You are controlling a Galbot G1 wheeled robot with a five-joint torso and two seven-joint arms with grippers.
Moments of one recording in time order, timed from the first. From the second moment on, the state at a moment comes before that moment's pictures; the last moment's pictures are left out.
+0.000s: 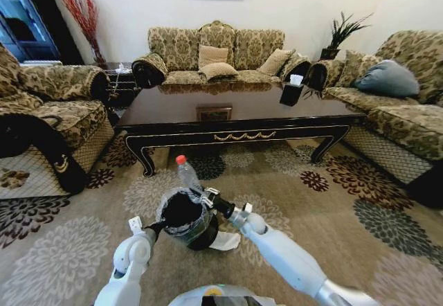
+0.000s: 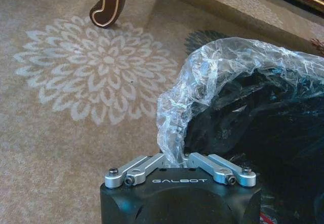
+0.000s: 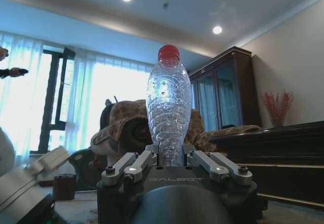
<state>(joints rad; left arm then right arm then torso) 1.42 -1.41 -0.57 -2.01 -0.76 0.74 -0.40 -0.84 1.16 -0.26 1.44 0.68 0.55 -0.62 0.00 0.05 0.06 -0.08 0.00</state>
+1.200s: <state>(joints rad) 1.46 -1.37 -0.67 -2.07 -0.78 0.74 -0.39 -0.92 1.15 -0.21 1.43 0.63 0.56 -0.58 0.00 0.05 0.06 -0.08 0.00</state>
